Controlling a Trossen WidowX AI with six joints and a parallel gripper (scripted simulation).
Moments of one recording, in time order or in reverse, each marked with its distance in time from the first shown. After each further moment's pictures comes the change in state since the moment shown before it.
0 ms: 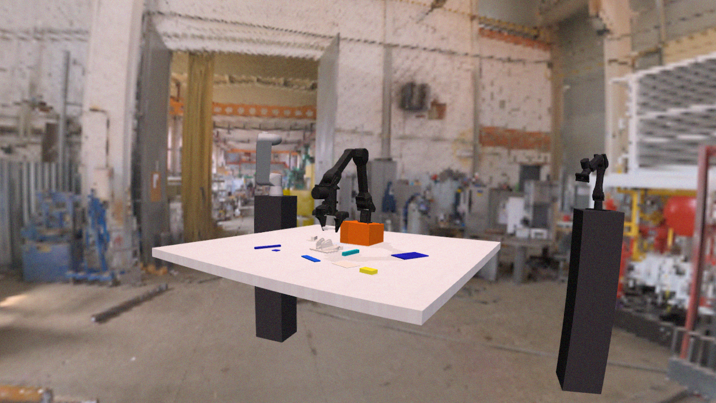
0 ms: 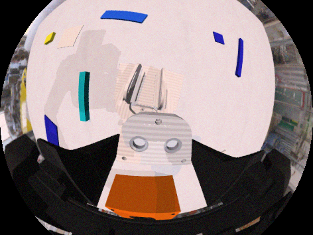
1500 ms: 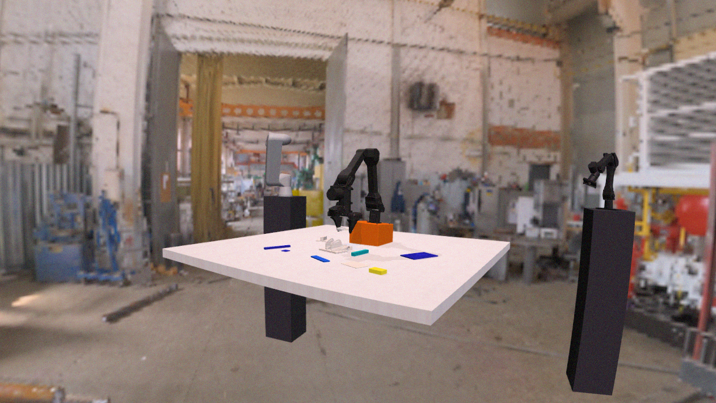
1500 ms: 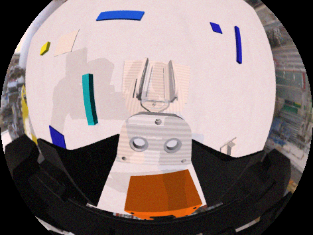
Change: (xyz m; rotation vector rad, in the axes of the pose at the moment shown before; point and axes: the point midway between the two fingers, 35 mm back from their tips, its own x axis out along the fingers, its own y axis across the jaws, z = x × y) arm 0.001 0.024 -0.010 0.129 0.010 0.002
